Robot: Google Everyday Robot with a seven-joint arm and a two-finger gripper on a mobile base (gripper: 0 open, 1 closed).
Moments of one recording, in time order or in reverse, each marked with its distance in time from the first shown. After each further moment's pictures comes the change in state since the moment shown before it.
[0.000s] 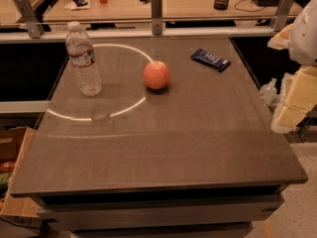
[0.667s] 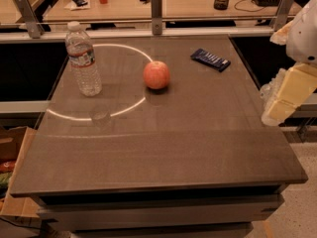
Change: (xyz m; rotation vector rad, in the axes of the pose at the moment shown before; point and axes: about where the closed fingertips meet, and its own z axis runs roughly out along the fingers) arm -0.002 -0.014 0.004 0.061 -0.031 0.065
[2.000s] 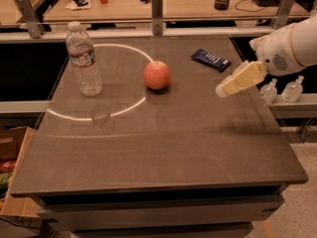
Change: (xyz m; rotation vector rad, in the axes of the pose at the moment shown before) arm -0.037 -0.082 0.090 0.062 -0.472 0.324
